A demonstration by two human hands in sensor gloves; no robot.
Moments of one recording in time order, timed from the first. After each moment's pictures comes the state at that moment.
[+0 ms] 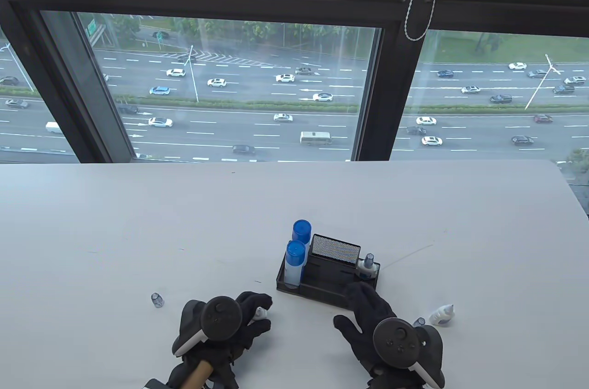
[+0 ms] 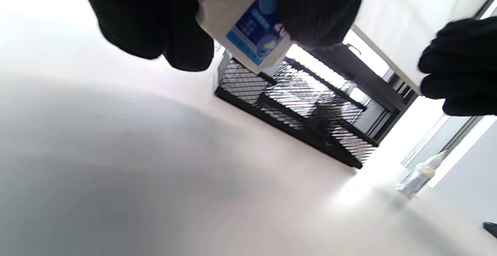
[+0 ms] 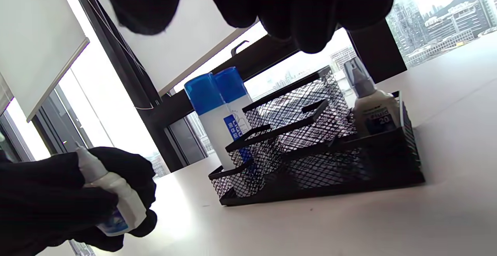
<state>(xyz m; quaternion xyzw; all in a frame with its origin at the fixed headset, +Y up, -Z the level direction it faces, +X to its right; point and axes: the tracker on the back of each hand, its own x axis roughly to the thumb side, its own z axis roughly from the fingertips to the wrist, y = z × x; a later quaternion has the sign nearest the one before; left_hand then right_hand) -0.152 -0.732 -0.279 -0.07 -0.21 0.26 0.94 0.157 -0.690 -0.248 0.12 -0.06 0.96 0.27</state>
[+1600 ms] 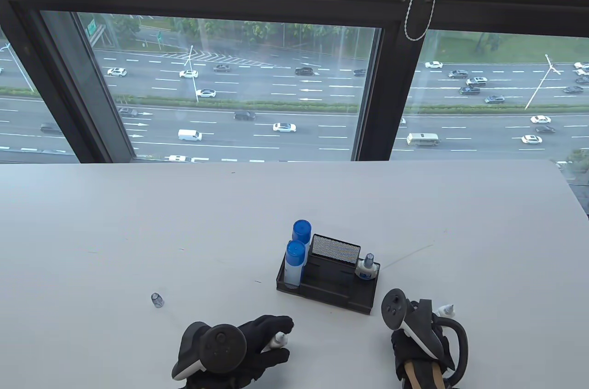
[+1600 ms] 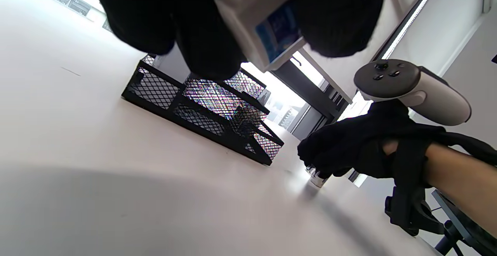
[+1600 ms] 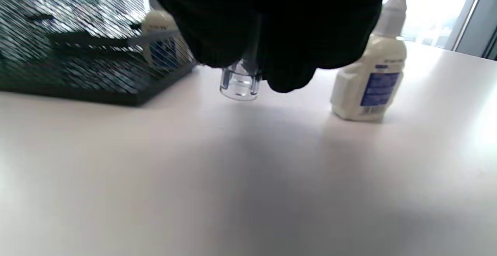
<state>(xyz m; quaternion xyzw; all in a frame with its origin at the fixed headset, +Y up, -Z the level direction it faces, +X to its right) -0.135 -0.718 -0.242 -0.05 -0.28 0.30 0.91 0.195 -0.723 -0.285 -0.07 0.07 0.99 0.01</state>
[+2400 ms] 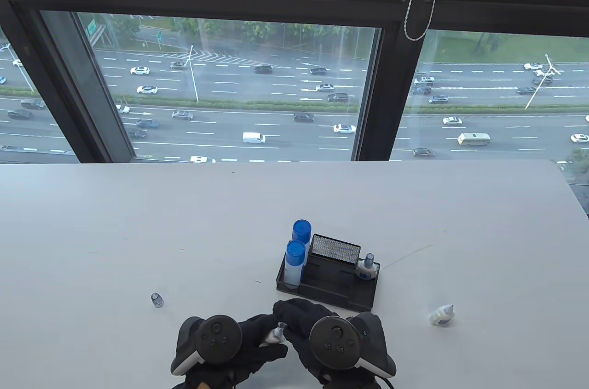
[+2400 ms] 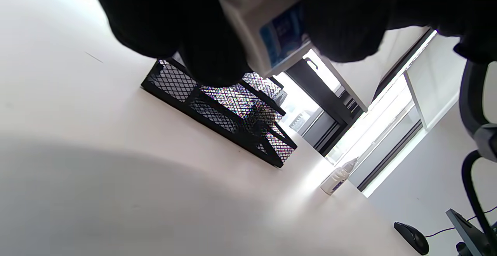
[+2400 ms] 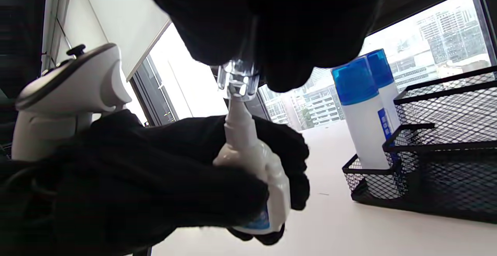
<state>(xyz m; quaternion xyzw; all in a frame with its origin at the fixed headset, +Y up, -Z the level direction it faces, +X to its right) -0.140 -0.726 -0.251 -0.07 -0.25 0.32 0.91 0.056 -0.637 -0.231 0.27 -0.02 0.93 0.23</state>
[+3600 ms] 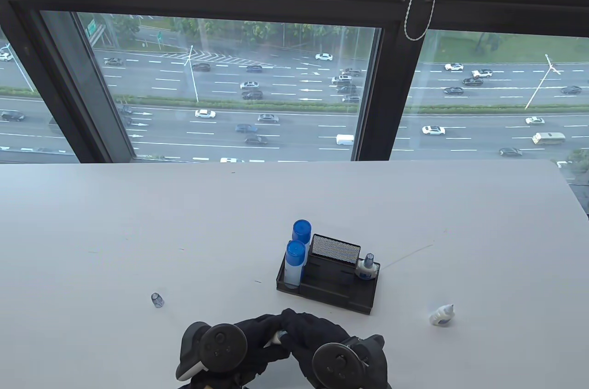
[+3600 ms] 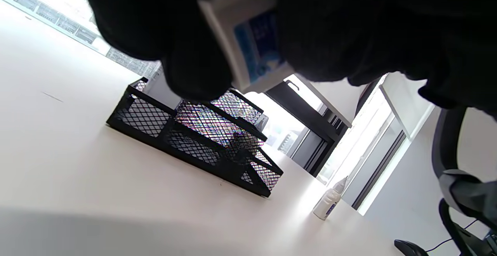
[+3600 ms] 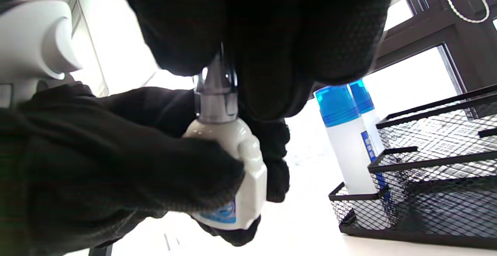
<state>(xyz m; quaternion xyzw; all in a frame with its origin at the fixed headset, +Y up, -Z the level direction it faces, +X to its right) -0.131 -0.708 -0.243 0.02 -0.27 0.30 0.91 0.058 -0.653 -0.215 0.23 -0.12 0.94 0.24</state>
